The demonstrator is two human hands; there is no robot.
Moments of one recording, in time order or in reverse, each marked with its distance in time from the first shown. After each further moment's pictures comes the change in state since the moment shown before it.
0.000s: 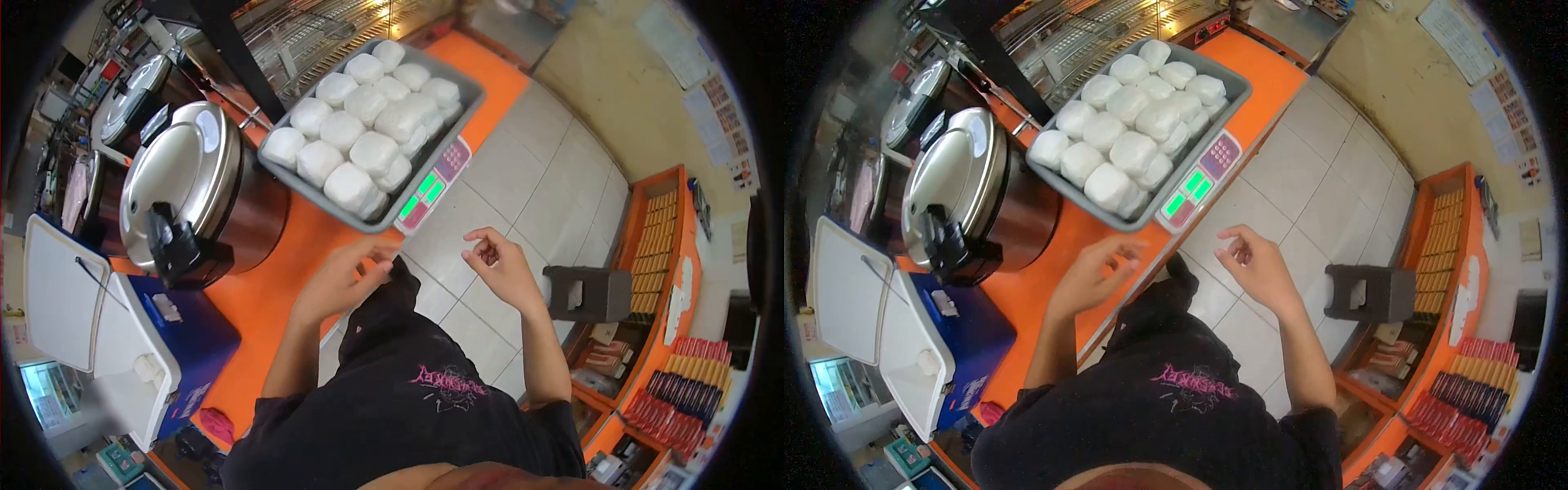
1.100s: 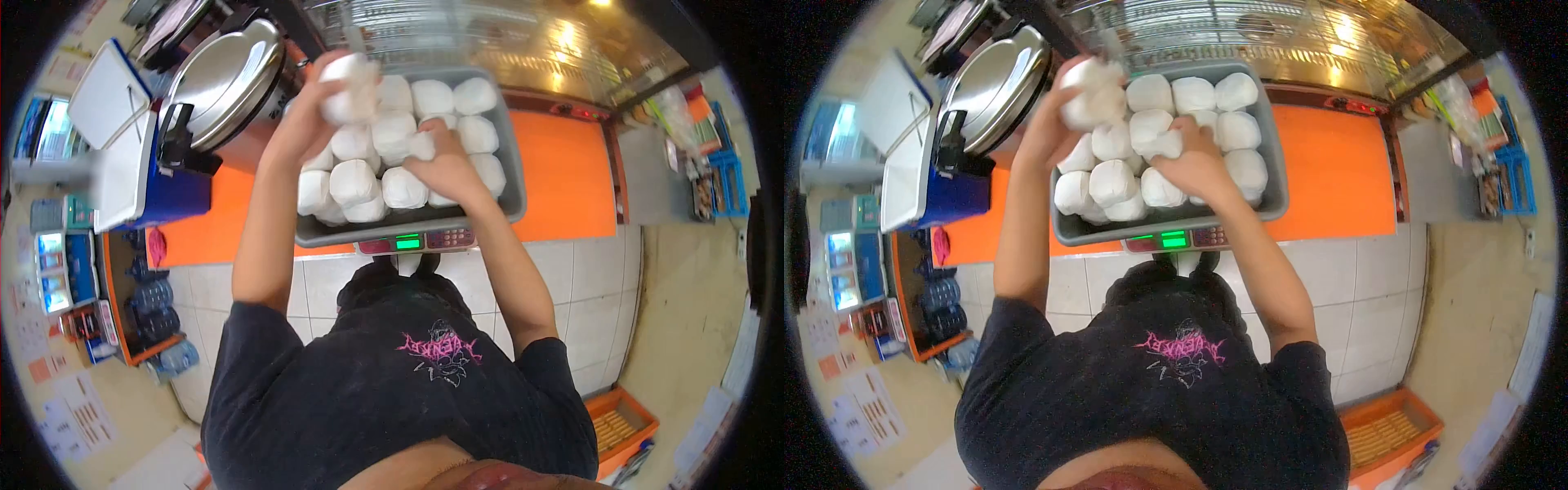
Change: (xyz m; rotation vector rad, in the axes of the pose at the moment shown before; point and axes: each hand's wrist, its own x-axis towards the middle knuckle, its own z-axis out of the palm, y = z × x) left_hand 0.252 0.045 -0.080 -0.682 0.932 0.045; right_hand 0.397 -0.028 -0.017 -0.203 -0.688 -0.455
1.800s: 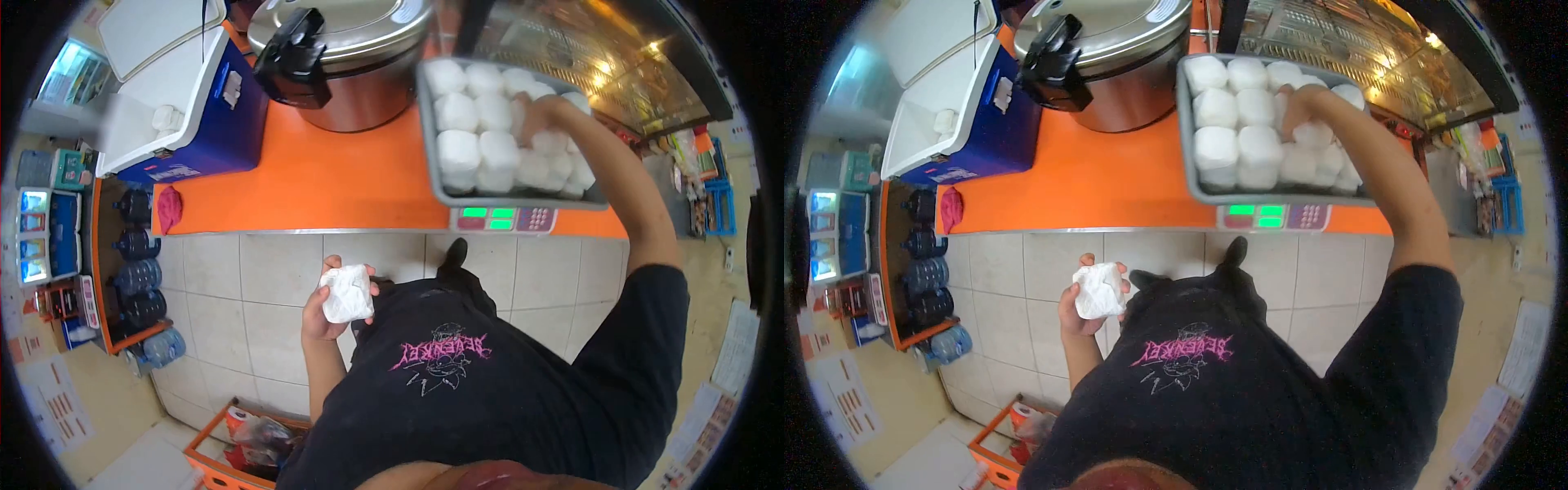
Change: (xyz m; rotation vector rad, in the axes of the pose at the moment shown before) left_hand -0.424 -0.081 -0.181 -0.756 0.162 -0.040; right_hand 0.103 -0.109 0.056 -0.956 -0.637 0.439
